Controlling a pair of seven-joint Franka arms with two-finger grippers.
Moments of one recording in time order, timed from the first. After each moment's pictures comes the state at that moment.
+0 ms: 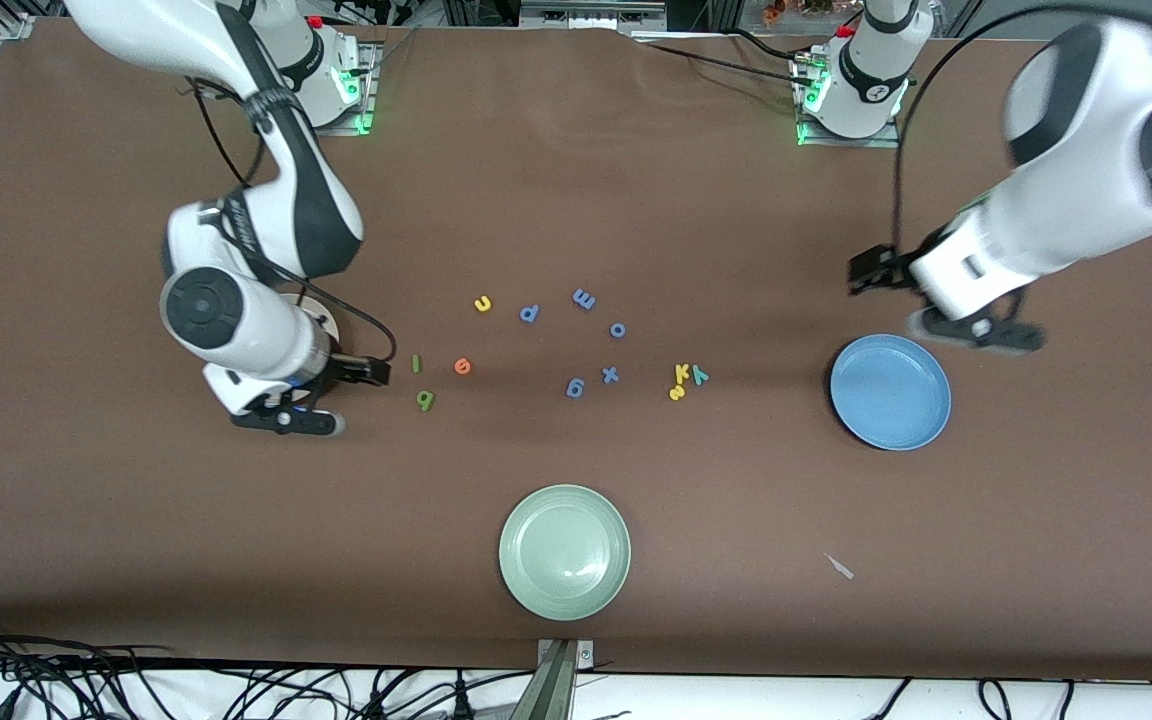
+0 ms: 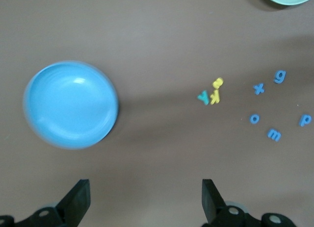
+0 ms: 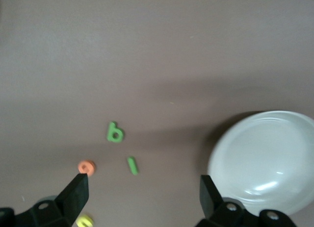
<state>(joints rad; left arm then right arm) -0.17 0.22 -0.09 -1.66 -0.11 1.76 -0.07 0.36 0.52 -0.03 -1.60 0.04 2.03 0.45</state>
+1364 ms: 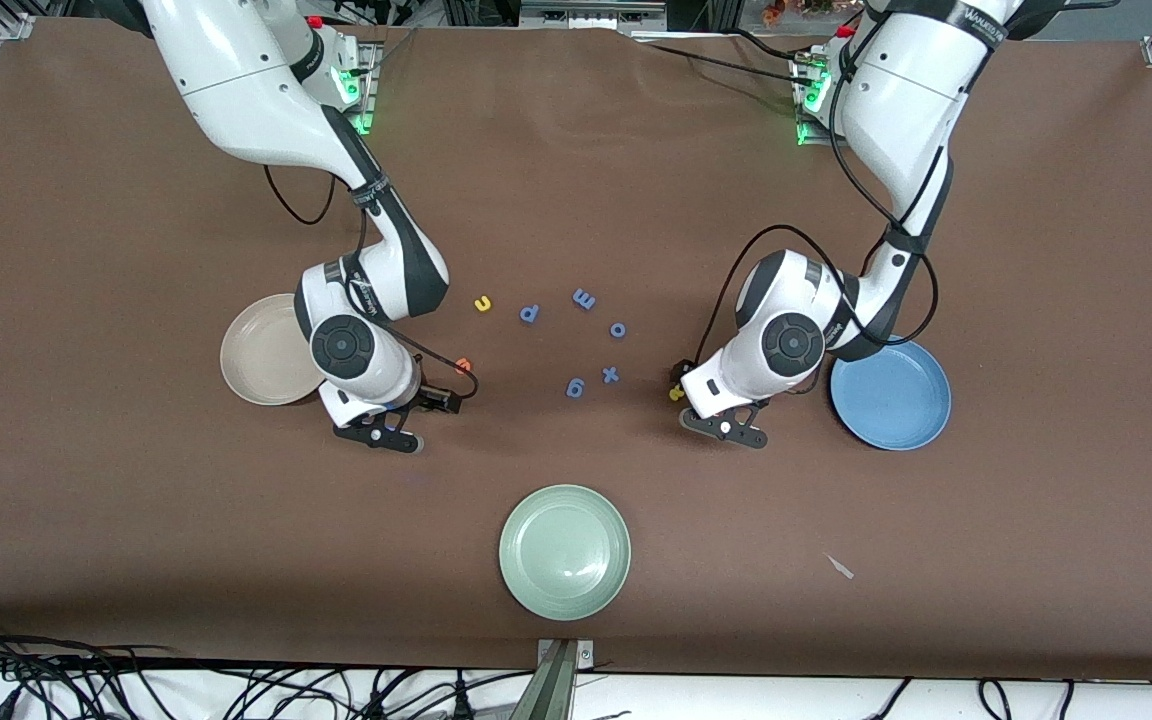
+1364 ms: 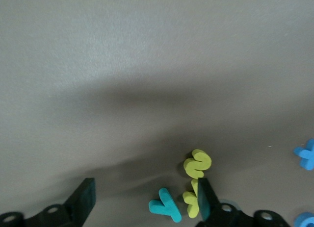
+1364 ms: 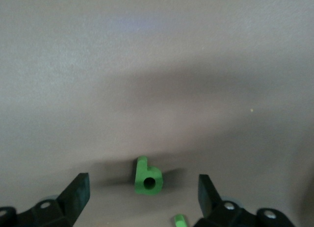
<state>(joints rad) -0.36 0.72 -0.09 -1.68 -0.11 2.31 -0.07 0.44 0.73 -0.02 -1.63 0.05 2.30 0.60</state>
